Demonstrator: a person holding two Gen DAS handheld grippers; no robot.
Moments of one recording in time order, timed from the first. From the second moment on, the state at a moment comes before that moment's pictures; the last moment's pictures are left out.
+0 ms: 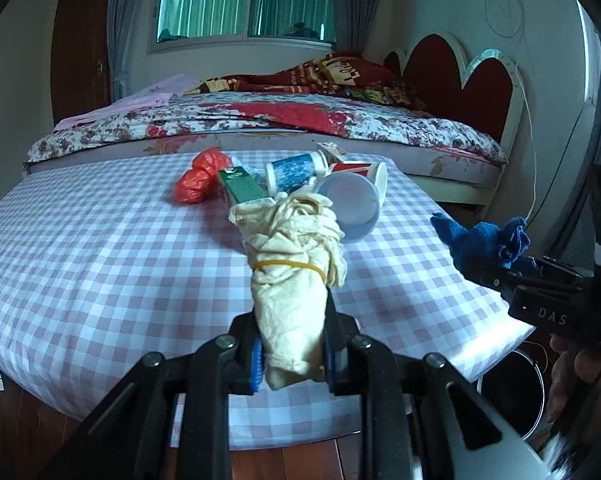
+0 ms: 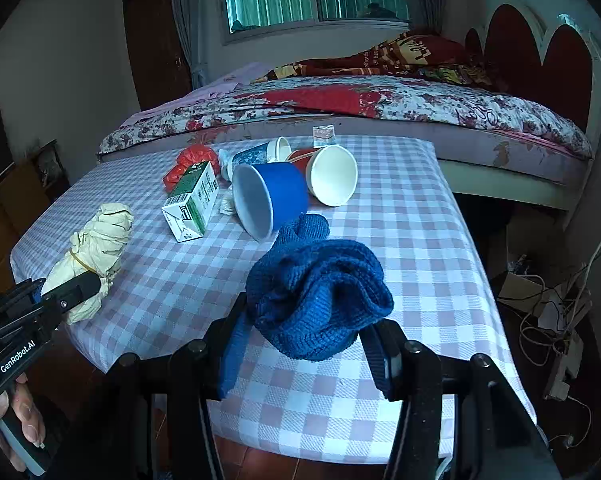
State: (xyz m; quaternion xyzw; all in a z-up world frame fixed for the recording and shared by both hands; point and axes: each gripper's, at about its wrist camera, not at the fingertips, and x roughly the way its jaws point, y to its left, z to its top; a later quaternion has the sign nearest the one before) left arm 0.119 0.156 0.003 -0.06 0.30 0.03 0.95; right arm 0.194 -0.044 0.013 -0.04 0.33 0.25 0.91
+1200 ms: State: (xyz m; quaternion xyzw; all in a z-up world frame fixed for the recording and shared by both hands) left arm 0.112 -0.037 0.008 0.03 0.28 -0.14 0.95; right arm 0.127 -0.234 0.018 0.00 0.31 0.10 0.95
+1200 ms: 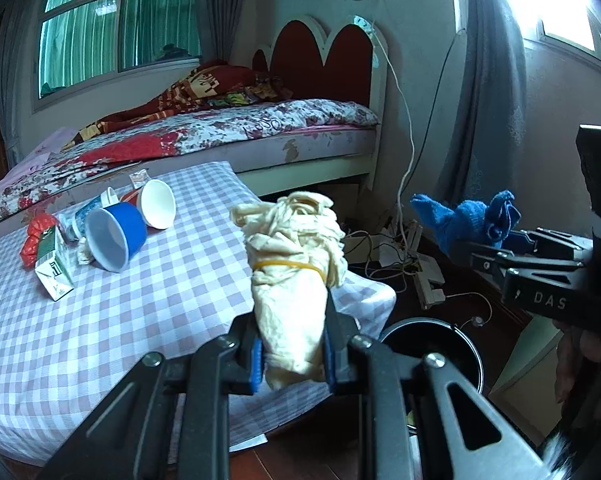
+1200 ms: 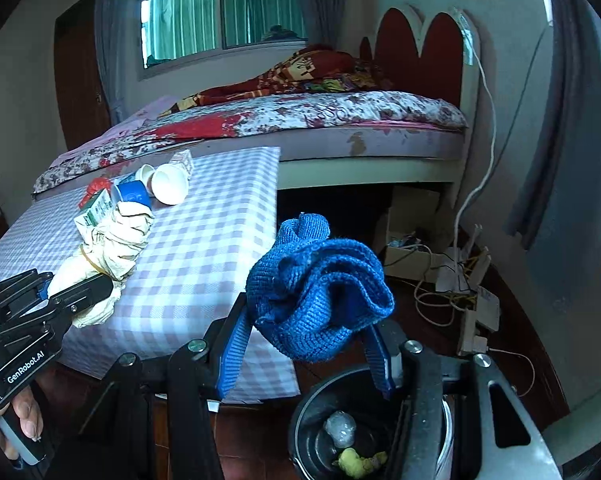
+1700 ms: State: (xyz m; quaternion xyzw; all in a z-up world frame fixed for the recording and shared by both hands) left arm 0.102 -0.102 -0.010 0.06 0.30 -0.23 0.92; right arm 0.110 -0.289 -0.009 0.00 0.34 0.05 0.94
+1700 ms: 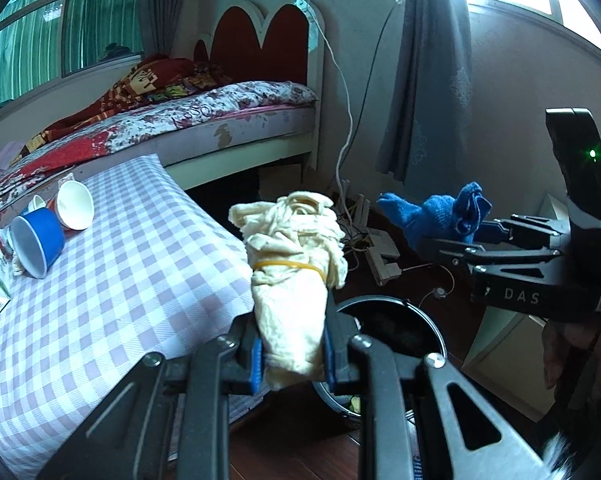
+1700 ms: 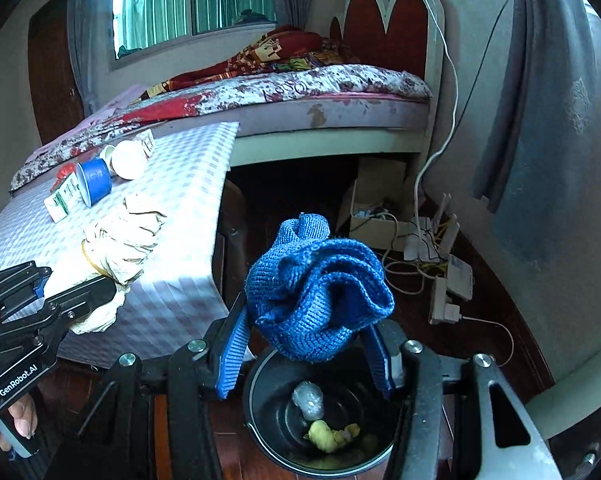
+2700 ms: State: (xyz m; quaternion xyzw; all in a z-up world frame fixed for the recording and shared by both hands) left arm 0.110 -0.153 -0.077 0.09 0.40 -0.25 0.88; right arm 0.117 -0.341 -0.111 -0.05 0.48 -0.01 0.88
